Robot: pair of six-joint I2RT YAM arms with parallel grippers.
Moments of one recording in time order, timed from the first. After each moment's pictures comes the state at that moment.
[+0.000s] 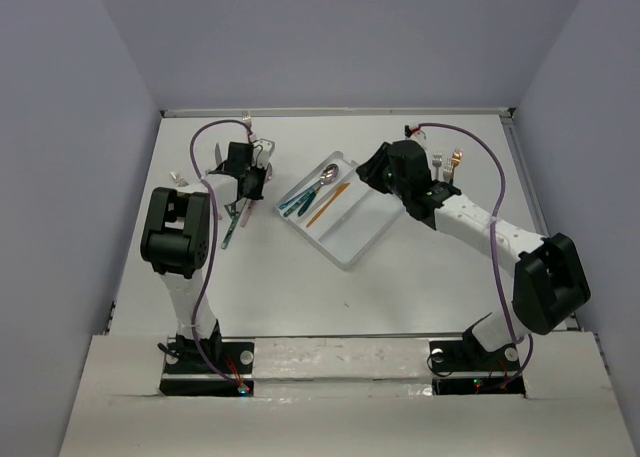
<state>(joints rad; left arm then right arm) -0.18 1.91 1.15 -0.09 0.04 0.13 0.56 1.51 1.10 -0.02 0.21 0.86</state>
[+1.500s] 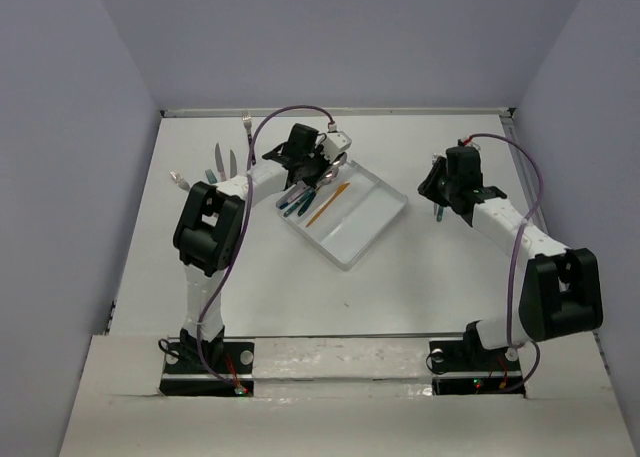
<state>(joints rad) -0.50 2.02 1.49 -0.21 0.17 0.35 0.20 1.42 0.95 -0.20 0.10 0.60</state>
